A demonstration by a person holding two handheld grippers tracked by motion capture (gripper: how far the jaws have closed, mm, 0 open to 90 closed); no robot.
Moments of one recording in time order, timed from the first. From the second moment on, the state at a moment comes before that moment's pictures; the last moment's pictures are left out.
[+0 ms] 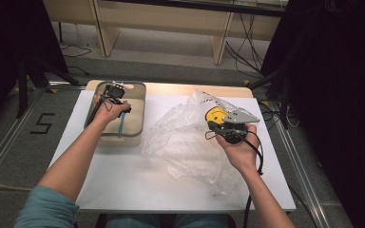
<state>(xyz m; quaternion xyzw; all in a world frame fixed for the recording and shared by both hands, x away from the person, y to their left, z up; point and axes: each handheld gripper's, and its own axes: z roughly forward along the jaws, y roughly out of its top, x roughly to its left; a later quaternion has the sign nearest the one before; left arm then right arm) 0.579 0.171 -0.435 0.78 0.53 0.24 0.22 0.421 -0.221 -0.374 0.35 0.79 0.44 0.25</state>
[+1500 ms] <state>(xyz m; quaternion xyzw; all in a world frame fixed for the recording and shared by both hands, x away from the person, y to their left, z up) 0.590 0.173 -0.464 0.78 0.56 0.16 0.20 0.420 -0.222 -0.373 0.35 0.79 0.44 0.25</state>
